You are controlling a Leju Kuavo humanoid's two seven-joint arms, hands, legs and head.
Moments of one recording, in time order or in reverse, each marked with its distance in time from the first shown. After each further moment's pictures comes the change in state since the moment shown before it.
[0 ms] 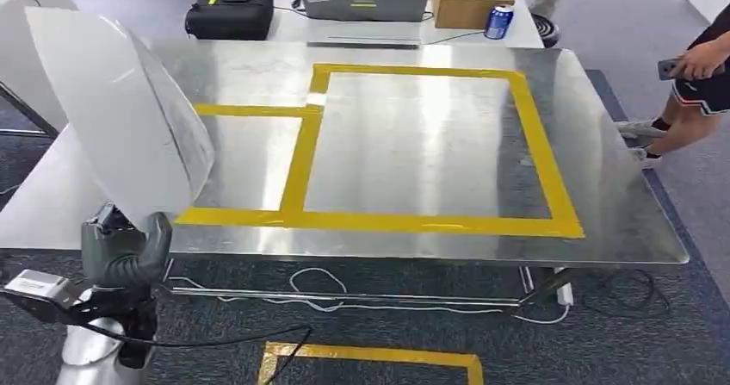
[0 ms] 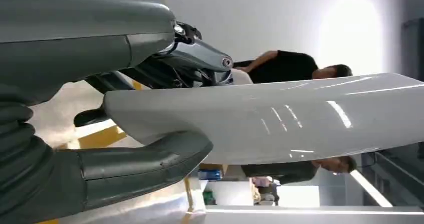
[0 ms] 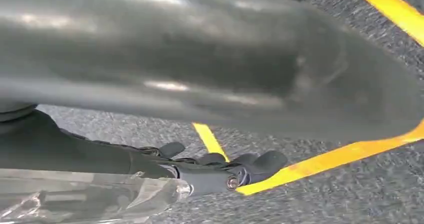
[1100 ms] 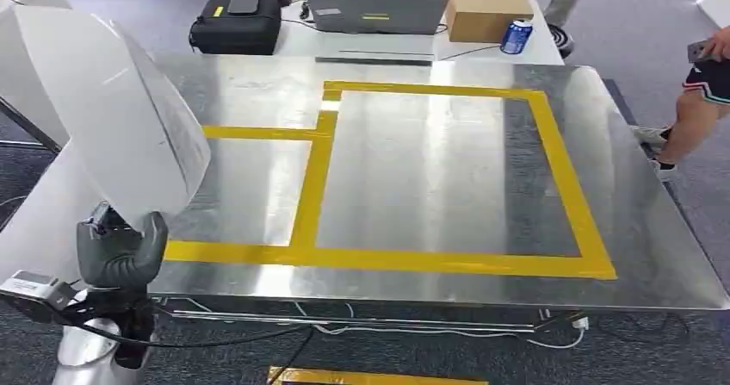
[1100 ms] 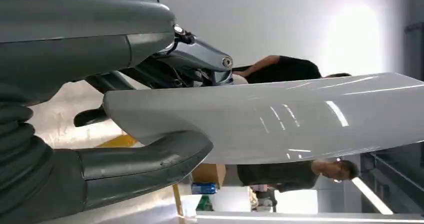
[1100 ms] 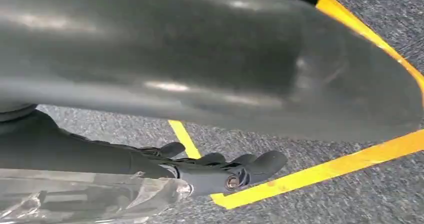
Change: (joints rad) left arm -0.001 0.005 0.000 -0.006 0.011 -0.007 0.004; right arm 0.006 -0.005 -0.001 0.000 0.003 0.004 -0.003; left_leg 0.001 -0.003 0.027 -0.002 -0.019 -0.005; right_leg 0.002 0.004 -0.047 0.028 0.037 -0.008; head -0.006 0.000
